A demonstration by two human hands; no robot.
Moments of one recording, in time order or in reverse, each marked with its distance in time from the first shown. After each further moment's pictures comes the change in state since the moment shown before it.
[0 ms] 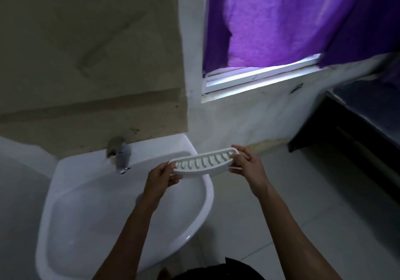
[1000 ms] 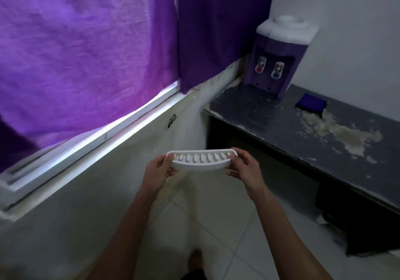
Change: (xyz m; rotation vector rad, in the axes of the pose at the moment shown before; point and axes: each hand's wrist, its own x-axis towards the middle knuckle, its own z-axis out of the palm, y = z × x) left_hand 0.159 0.068 0.477 0.214 -0.469 0.161; right_hand 0.130 -0.091 -0.373 0.198 0.587 -0.126
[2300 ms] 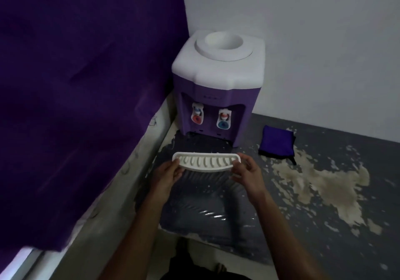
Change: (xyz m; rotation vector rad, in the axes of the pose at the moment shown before) left_hand 0.444 0.064 0.392 -0.121 -0.339 -0.370; right_hand 0.458 -0.097 -0.167 0.184 0.385 0.034
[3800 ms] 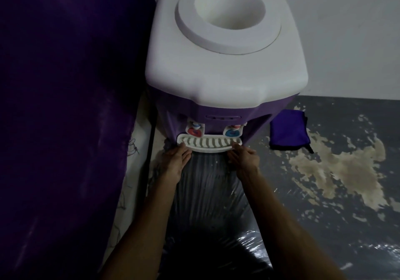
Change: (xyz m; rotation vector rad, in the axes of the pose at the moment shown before) left_hand 0.196 0.026 0.053 0.026 -0.089 -0.286; right_hand 0.168 0.044 0.061 0.338 0.608 0.368
